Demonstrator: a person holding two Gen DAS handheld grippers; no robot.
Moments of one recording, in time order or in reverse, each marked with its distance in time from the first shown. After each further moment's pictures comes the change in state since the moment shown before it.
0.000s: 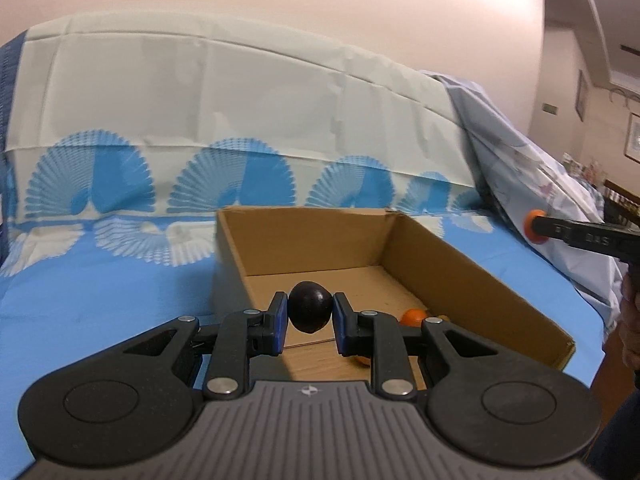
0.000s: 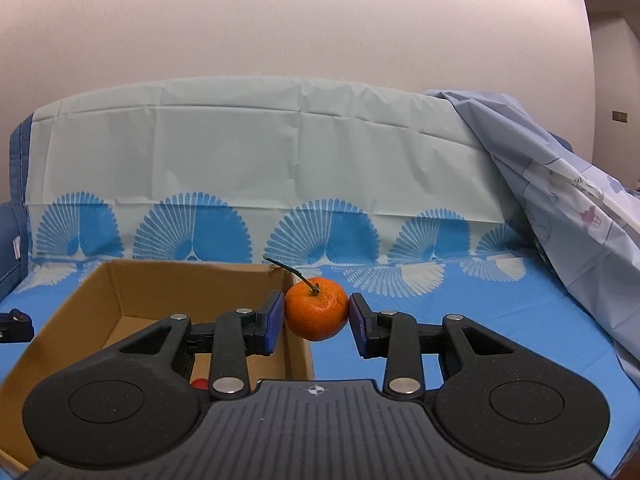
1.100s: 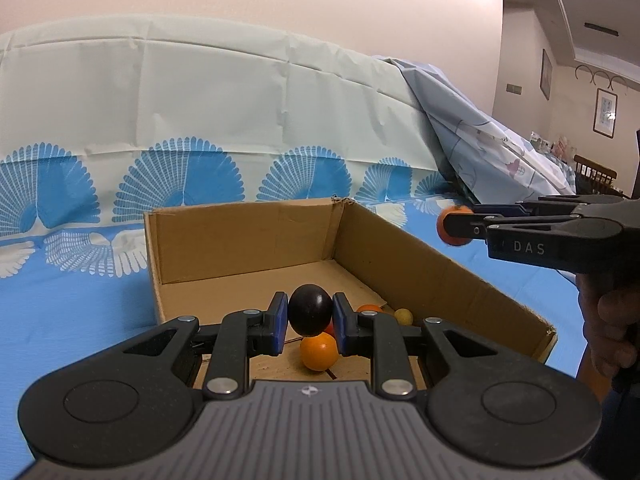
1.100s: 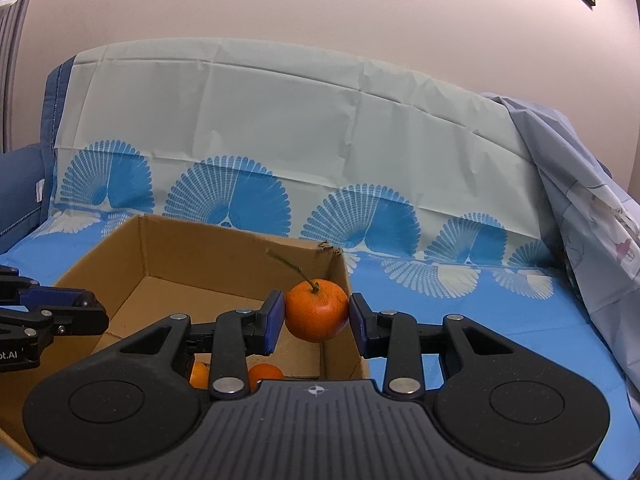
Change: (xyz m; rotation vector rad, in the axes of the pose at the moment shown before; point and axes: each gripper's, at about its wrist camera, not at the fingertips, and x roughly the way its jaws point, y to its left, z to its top) left arm 0.033 -0.040 -0.006 0.081 0.009 -0.086; right arm 0.024 0.043 -0.003 -0.152 0.058 0.075
